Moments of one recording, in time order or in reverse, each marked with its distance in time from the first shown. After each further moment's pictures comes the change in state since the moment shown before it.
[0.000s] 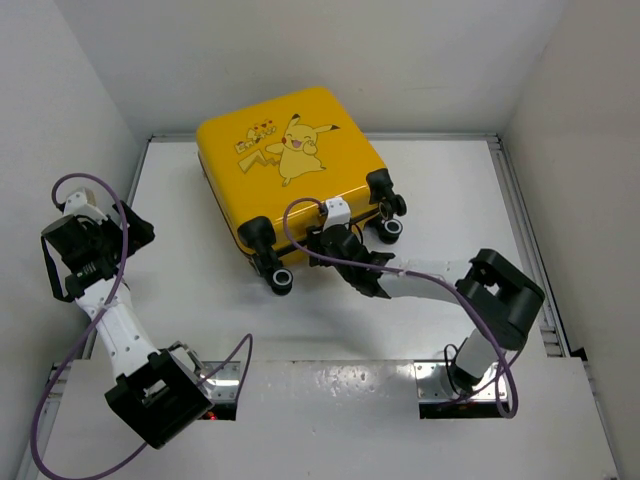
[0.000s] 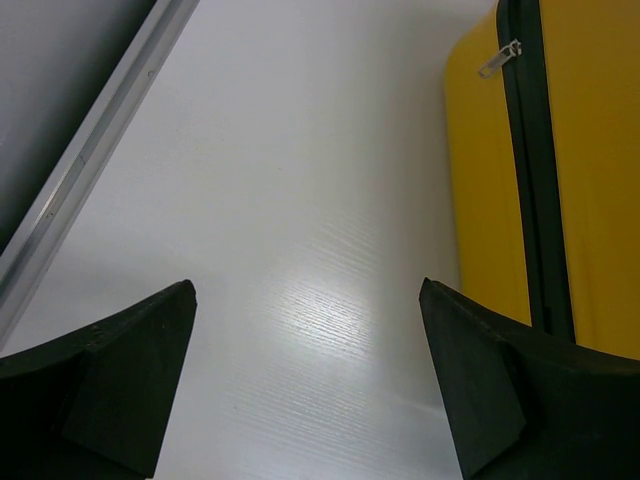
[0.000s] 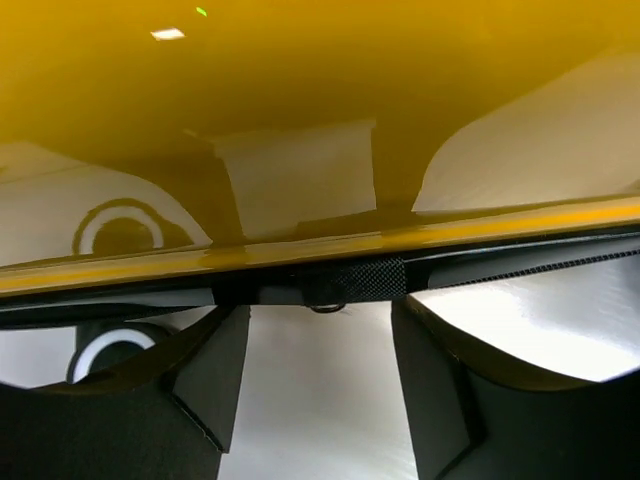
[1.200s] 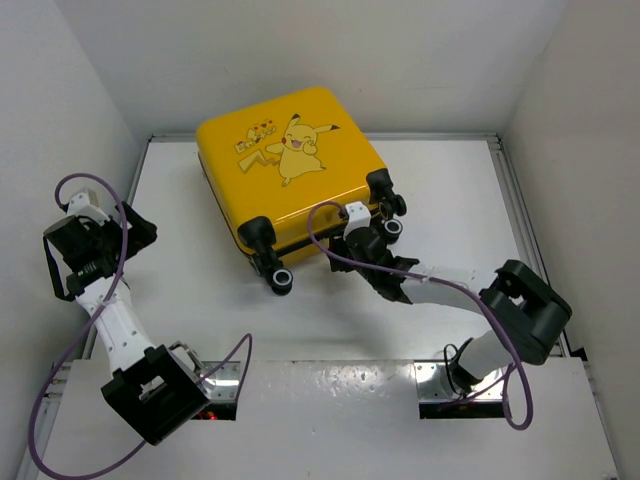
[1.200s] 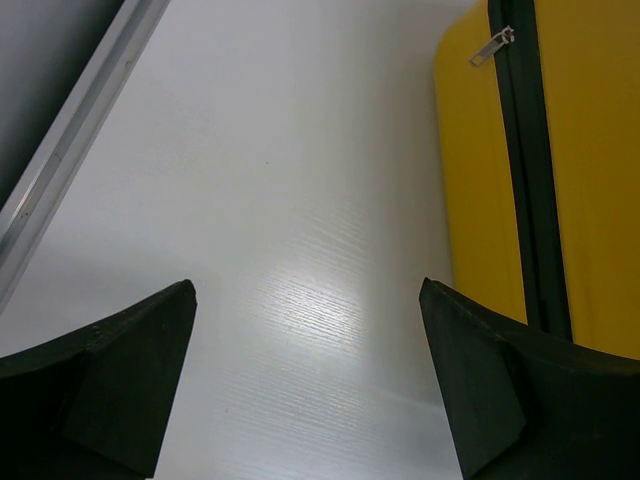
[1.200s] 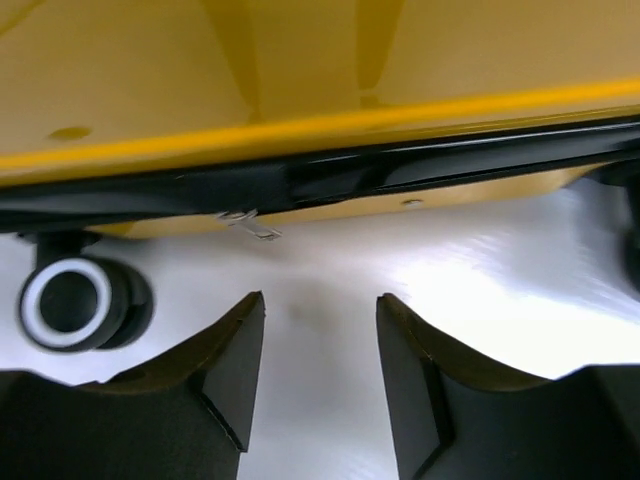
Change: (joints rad) left arm 0.000 0.025 -0.018 0.026 0.031 -0.003; right arm -0.087 -0.132 -0.154 0.000 -0.108 -0.023
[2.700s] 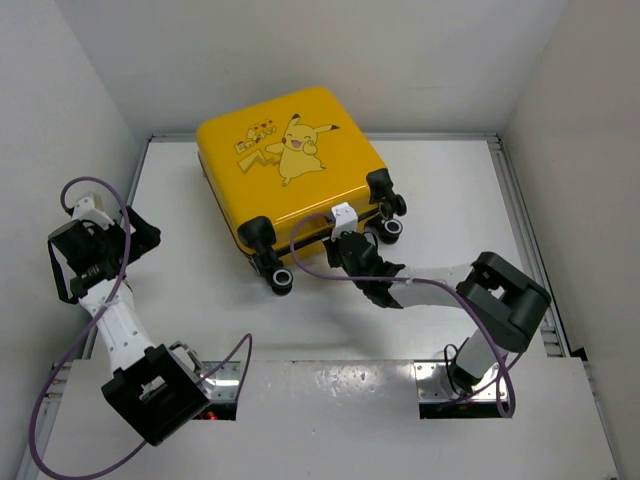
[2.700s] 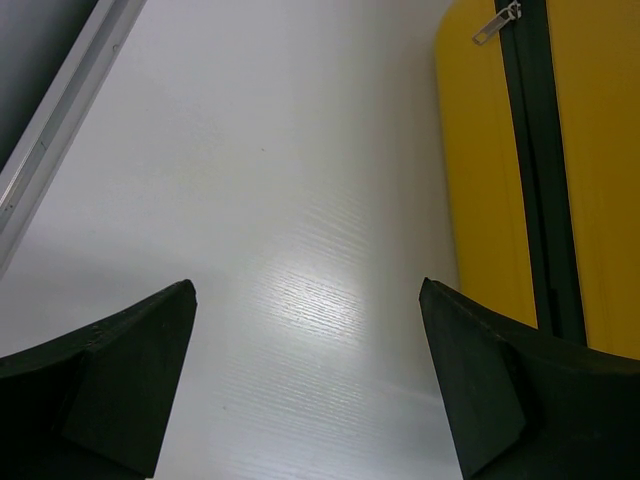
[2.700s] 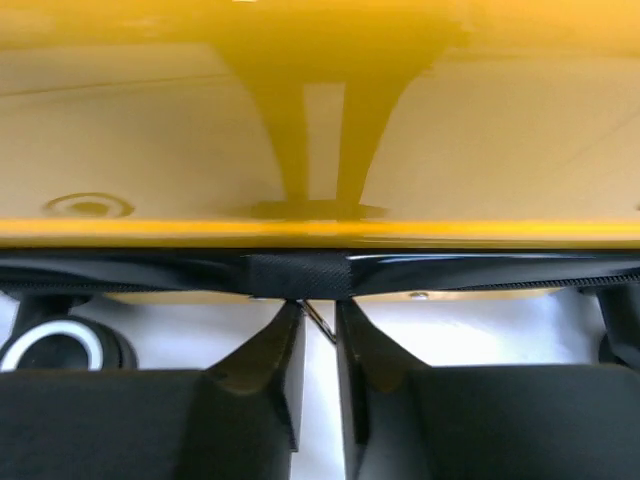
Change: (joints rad) left arm 0.000 -0.004 -0.043 0.020 0.022 0.013; right arm 0.052 0.112 -0.005 0.294 0.100 -0.182
